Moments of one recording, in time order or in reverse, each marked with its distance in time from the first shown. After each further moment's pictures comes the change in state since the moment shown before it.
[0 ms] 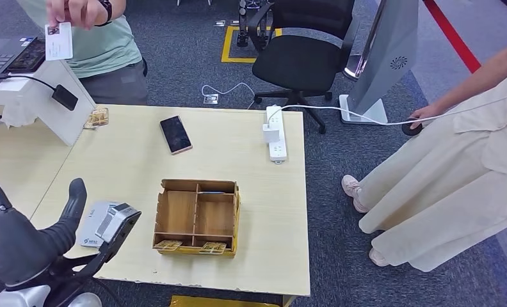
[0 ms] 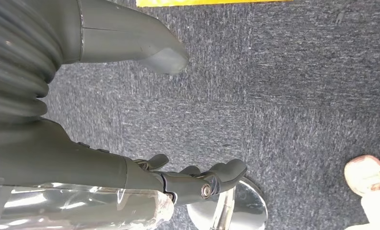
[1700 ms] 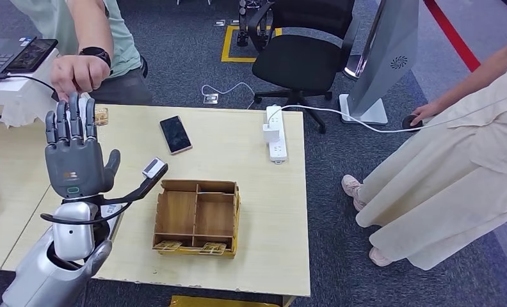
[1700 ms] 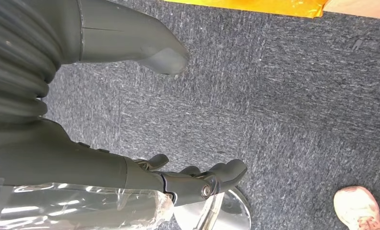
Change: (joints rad) left arm -0.424 0.695 -0.459 0.477 -0.071 -0.274 0.788; right arm -0.074 -0.001 -0.093 0.124 0.203 0.015 -0.064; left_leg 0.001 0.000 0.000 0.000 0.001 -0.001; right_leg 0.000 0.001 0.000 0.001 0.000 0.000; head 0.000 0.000
